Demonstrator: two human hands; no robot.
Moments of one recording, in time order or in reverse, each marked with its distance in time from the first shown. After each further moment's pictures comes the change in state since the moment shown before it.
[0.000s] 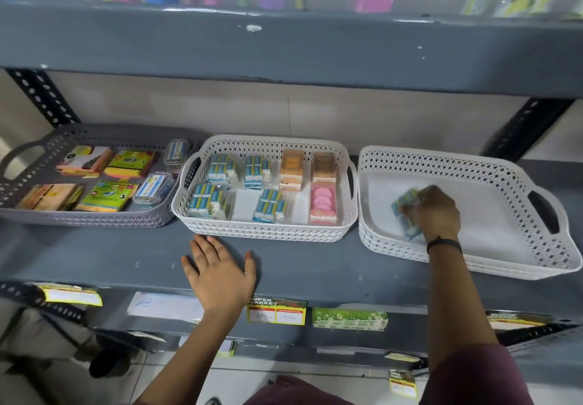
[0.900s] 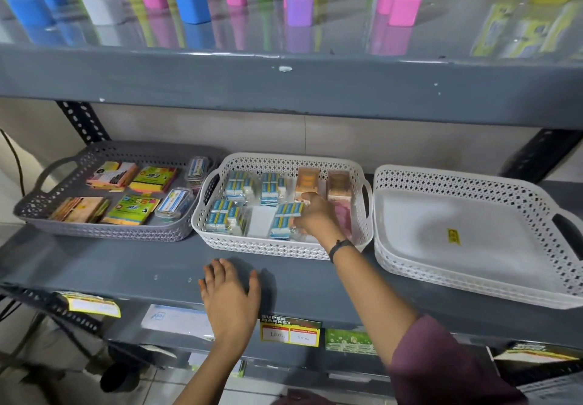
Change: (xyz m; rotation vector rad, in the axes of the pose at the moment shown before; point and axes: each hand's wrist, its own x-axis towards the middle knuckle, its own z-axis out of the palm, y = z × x) left_hand -0.014 -0.010 -0.018 -0.342 0.032 -0.017; right_hand -0.072 -0.131 0.110 0.191 -0.454 -0.351
